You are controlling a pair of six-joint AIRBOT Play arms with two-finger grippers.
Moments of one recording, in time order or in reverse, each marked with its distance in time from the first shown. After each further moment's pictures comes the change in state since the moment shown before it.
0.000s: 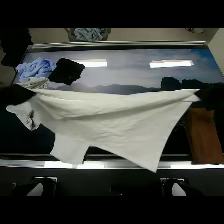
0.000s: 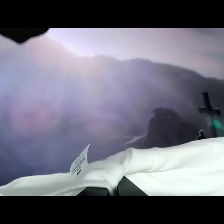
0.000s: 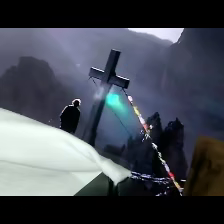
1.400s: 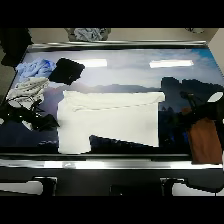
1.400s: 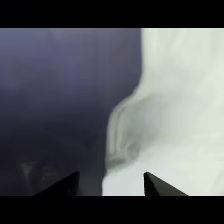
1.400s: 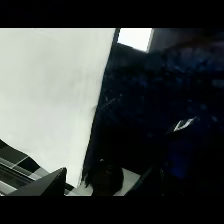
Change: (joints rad) left arm 0.153 -0.641 -0.199 0.047 -0.028 0.195; right arm -0.011 -0.404 -0.254 -0.061 0.067 -0.008
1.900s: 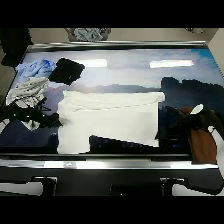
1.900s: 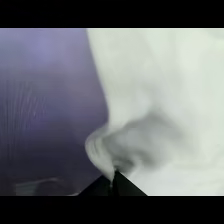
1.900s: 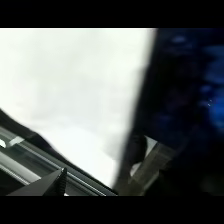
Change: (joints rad) left arm -0.068 0.008 -0.028 -0.019 0.125 -0.008; right arm 0.126 0.005 -0.243 0.056 -0.080 -0.012
